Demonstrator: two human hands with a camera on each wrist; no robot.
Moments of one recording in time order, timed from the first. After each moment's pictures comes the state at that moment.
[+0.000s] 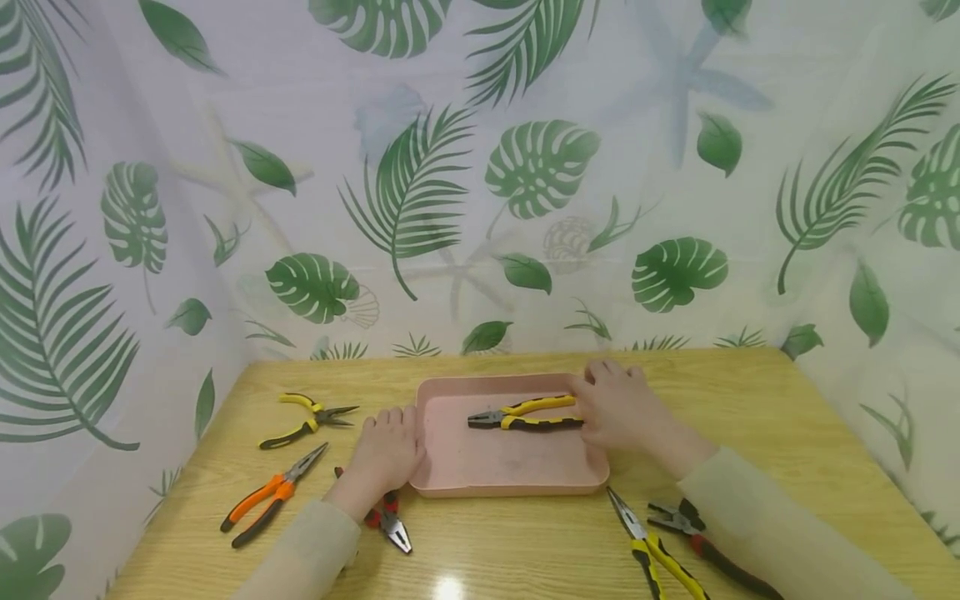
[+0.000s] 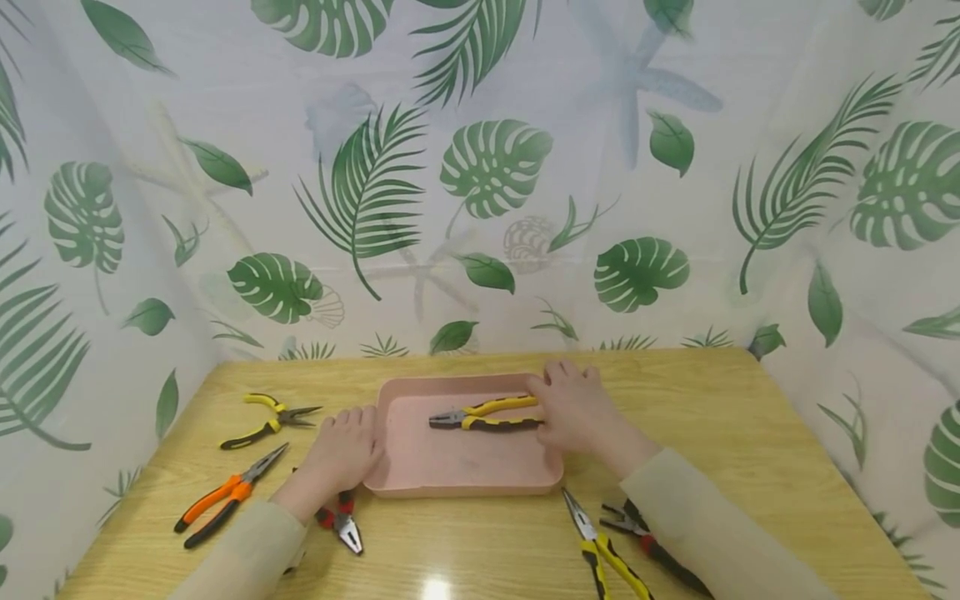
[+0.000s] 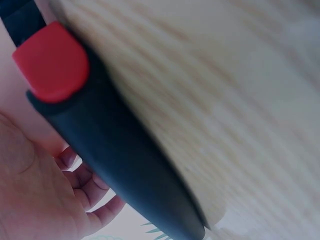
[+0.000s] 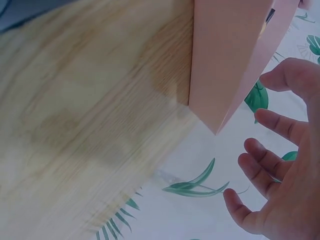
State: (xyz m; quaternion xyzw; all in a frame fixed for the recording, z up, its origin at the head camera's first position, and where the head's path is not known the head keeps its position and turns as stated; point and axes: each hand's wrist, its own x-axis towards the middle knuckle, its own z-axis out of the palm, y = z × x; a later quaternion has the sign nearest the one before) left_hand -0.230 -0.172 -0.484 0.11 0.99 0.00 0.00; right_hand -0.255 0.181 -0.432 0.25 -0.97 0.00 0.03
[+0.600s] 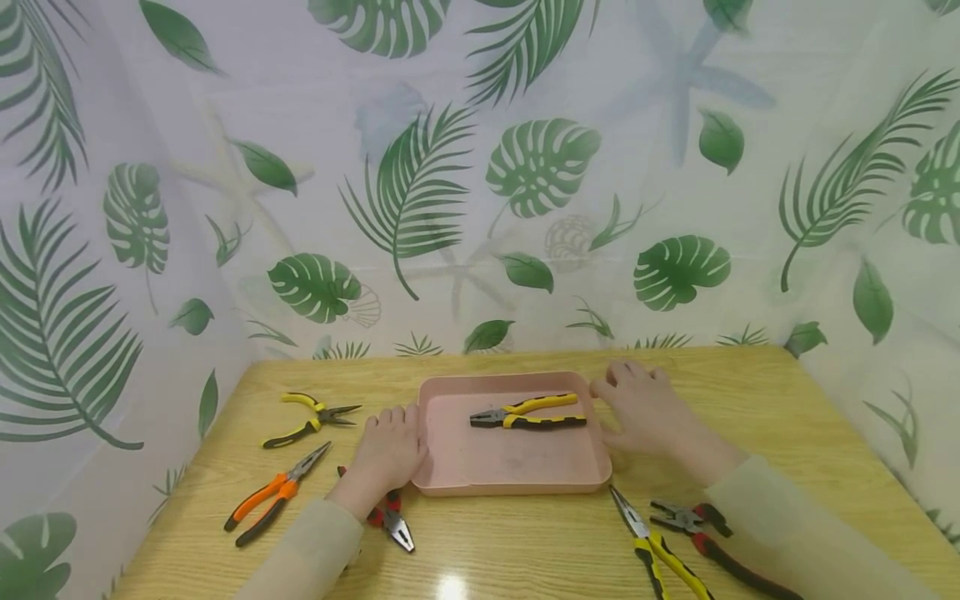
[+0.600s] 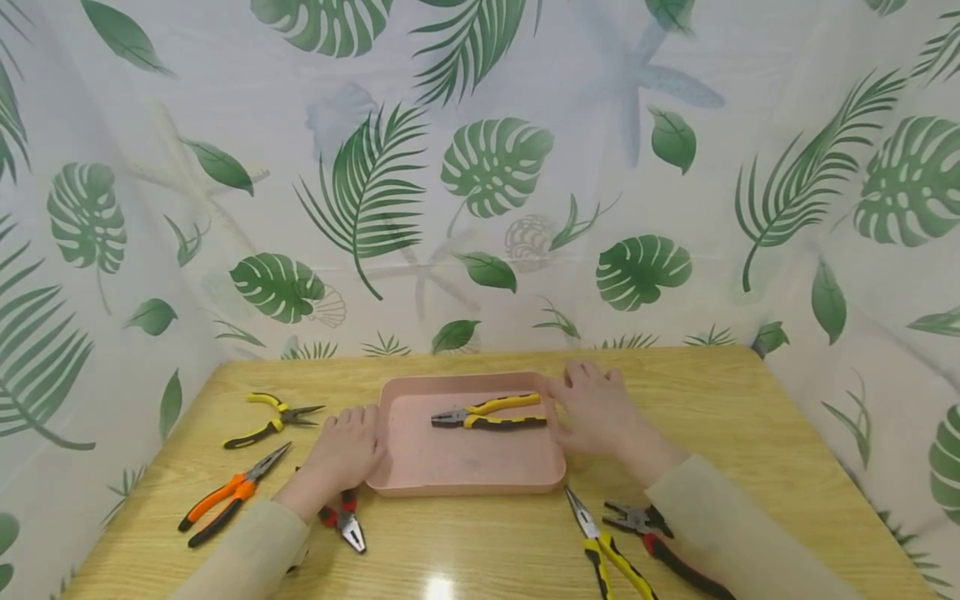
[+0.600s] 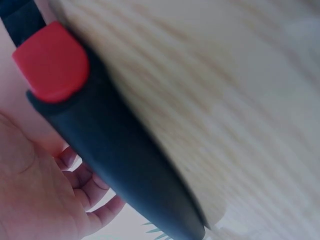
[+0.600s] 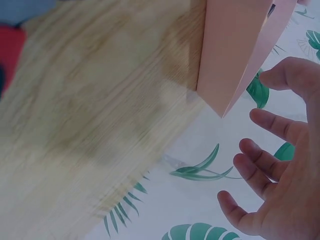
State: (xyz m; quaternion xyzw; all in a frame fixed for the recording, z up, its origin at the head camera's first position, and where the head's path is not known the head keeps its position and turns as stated) left_hand -0.231 -0.173 -0.487 0.11 0.99 0.00 0.01; right_hand -0.240 0.204 -0.430 0.26 -0.96 0.00 0.08
